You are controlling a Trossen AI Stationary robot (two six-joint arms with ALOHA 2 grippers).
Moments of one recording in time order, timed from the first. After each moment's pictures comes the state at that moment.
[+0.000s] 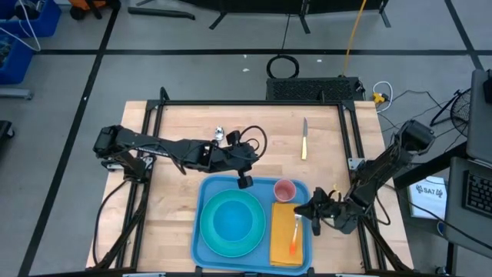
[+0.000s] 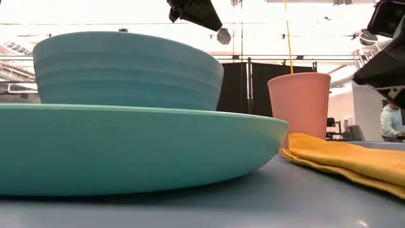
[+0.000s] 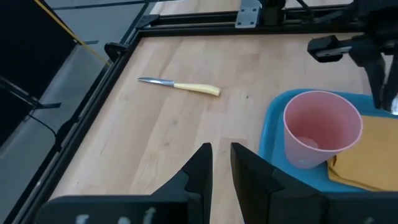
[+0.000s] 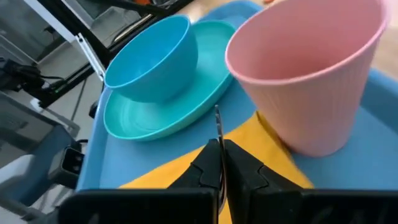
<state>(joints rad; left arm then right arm) -0.14 1.67 1.47 -0.47 -0.42 -0.09 0.88 1.34 0.39 0.31 0.81 1.10</state>
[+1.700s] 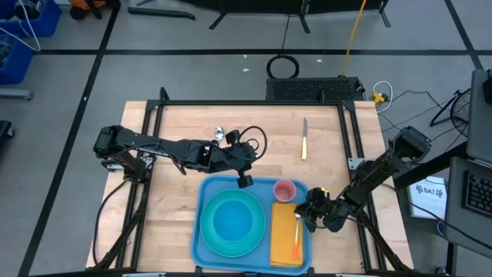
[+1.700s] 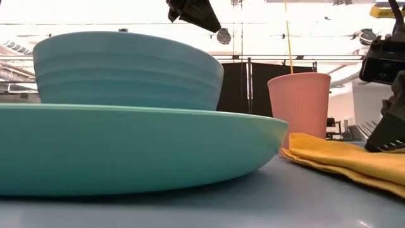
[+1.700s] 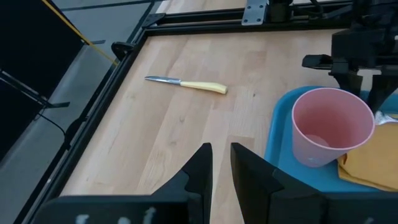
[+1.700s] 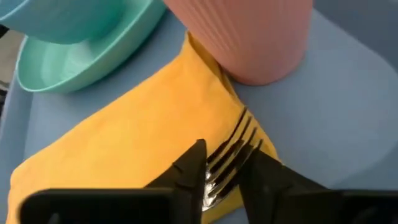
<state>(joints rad) -0.14 1.67 1.47 -0.47 -0.45 -0.08 0.81 1.47 0.37 0.23 0.62 1.25</state>
